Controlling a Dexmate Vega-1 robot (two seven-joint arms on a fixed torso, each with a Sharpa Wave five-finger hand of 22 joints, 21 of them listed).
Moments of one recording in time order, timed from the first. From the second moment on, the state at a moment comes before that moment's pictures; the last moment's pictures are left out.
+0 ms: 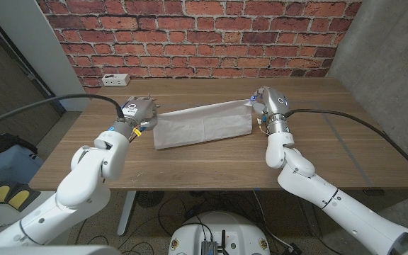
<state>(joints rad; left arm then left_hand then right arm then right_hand) 1.36 0.89 0.20 -2.41 1.06 0.67 -0.22 1.01 0.18 0.51 -0.16 0.22 0.89 0.02 0.43 0.35 0.44 -0.10 0.33 0.41 0.21 -0.04 0.26 0.21 0.08 0.08 0.45 0.21 -0.94 -0.58 -0.64 -1.91 -0.59 -0.55 -0.59 1.20 0.12 0.28 -0.16 0.18 1.02 0.04 0.43 0.35 0.76 -0.08 0.52 0.42 0.69 -0.07 0.48 0.79 0.47 -0.03 0.50 0.21</state>
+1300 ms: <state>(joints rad) 1.08 0.96 0.43 -2.27 1.00 0.76 -0.27 1.01 0.17 0.51 -0.16 0.23 0.90 0.04 0.44 0.35 0.43 -0.10 0.33 0.41 0.21 -0.04 0.26 0.21 0.08 0.08 0.46 0.21 -0.73 -0.53 -0.73 -1.63 -0.50 -0.43 -0.56 1.20 0.12 0.29 -0.16 0.18 1.03 0.04 0.43 0.35 0.76 -0.07 0.52 0.42 0.69 -0.07 0.47 0.81 0.46 -0.02 0.51 0.20</state>
